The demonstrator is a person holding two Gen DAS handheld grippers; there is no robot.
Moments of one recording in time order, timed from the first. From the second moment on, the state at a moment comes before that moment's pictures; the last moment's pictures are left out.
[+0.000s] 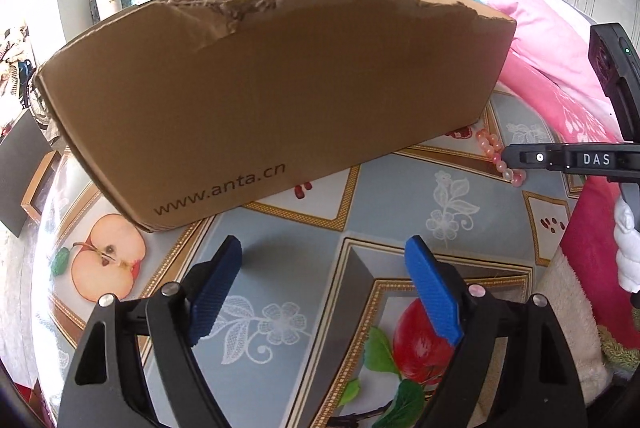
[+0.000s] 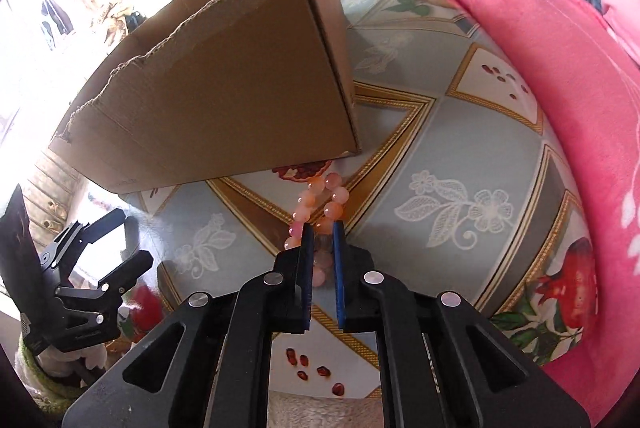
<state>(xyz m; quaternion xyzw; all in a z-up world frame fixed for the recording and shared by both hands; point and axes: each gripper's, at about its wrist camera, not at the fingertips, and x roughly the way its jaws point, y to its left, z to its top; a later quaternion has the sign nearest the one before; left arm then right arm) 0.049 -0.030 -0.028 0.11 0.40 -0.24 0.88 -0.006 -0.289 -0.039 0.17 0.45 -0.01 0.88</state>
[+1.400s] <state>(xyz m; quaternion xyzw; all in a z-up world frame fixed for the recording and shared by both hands) 0.051 -0.003 -0.029 0.05 0.40 -0.19 0.89 0.032 -0.238 -0.042 0.22 0.48 0.08 0.85</state>
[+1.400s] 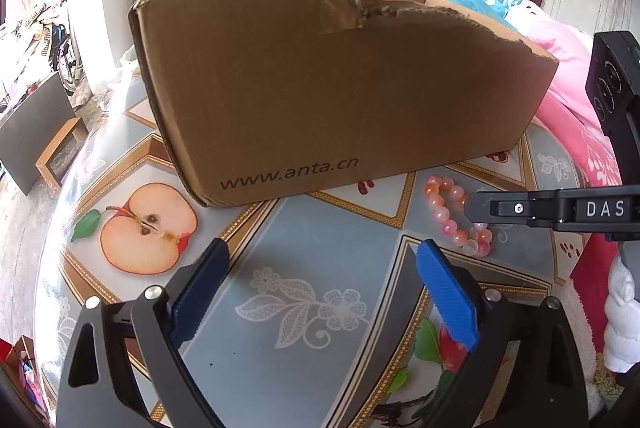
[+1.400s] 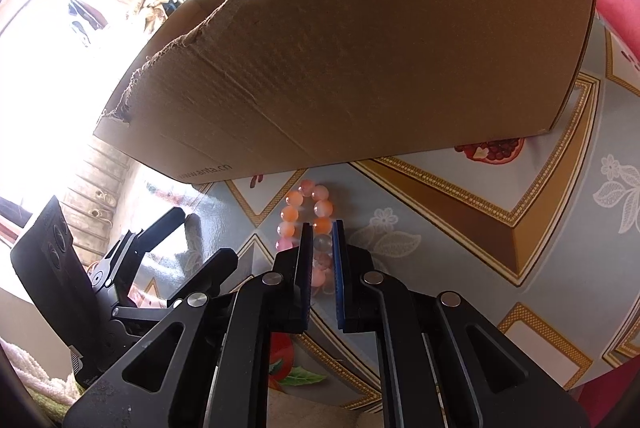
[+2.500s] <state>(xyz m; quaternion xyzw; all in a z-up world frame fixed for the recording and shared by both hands) 0.061 -0.050 -0.015 0.06 0.40 -0.33 0.85 0.015 -0.247 -0.048 0.23 0.45 0.07 0.86</state>
